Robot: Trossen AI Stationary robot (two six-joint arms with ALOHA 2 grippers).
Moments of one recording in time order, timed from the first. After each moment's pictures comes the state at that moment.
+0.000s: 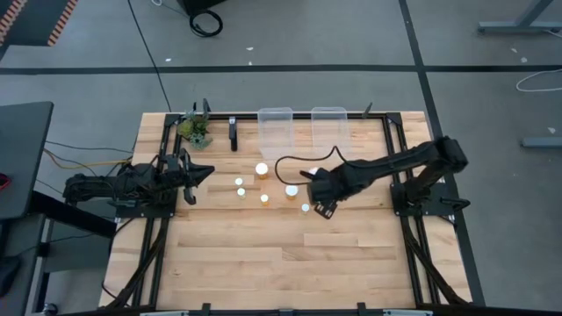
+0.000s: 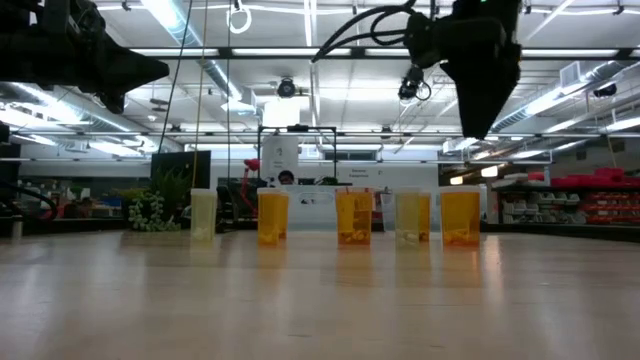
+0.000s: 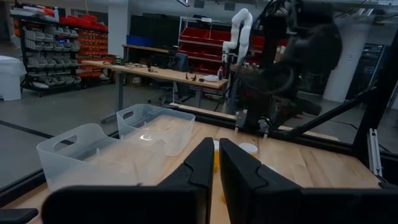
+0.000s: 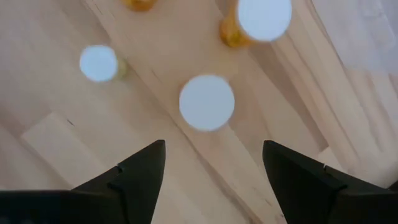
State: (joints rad) left arm -0.05 0.01 0.09 0.01 -0.35 -0.12; right arm 0.20 1.64 1.33 -1.22 0.24 0.84
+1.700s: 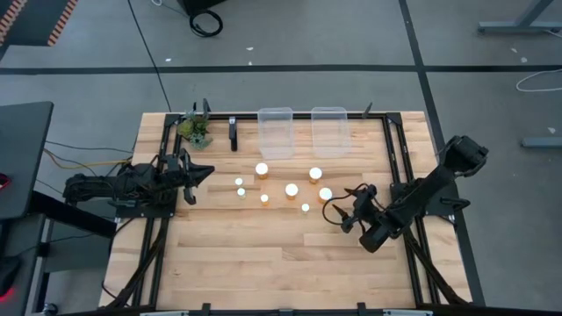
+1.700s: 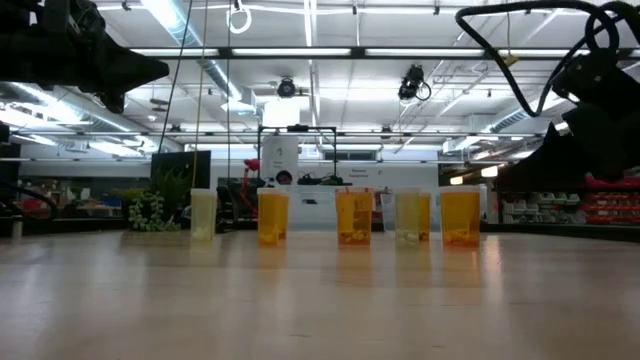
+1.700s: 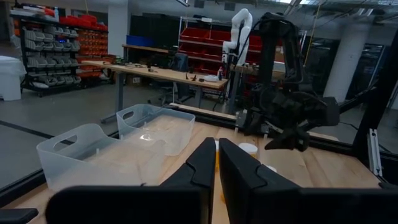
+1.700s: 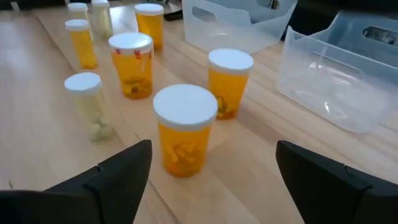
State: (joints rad) left arm -0.05 0.01 0.09 0.01 -0.35 -0.12; right arm 0.70 1.49 0.38 -0.07 1.19 1.12
